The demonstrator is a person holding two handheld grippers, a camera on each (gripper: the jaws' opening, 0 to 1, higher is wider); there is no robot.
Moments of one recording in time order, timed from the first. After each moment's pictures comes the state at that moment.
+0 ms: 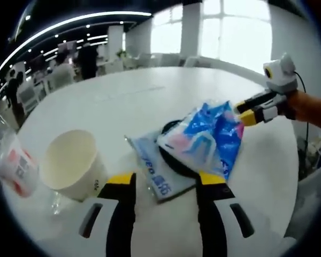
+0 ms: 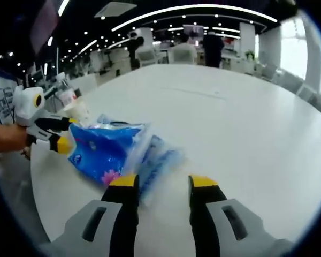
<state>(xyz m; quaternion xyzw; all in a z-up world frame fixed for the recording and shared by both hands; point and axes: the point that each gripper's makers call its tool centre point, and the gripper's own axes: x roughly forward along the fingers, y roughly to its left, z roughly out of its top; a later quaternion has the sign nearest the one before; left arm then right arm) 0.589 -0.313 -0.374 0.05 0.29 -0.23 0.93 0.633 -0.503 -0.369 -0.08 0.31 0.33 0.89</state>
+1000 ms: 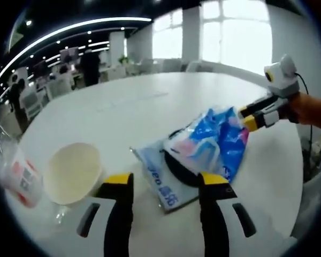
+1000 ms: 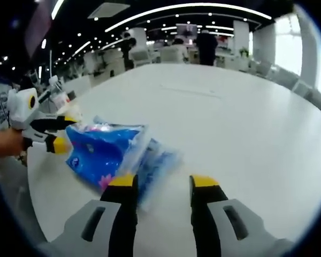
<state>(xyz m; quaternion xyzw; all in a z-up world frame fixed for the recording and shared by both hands) 0.602 -0.312 -0.365 0.06 0.27 -0.22 0.94 0.639 -0.503 -0.371 -0.08 0.31 0.31 0.90</state>
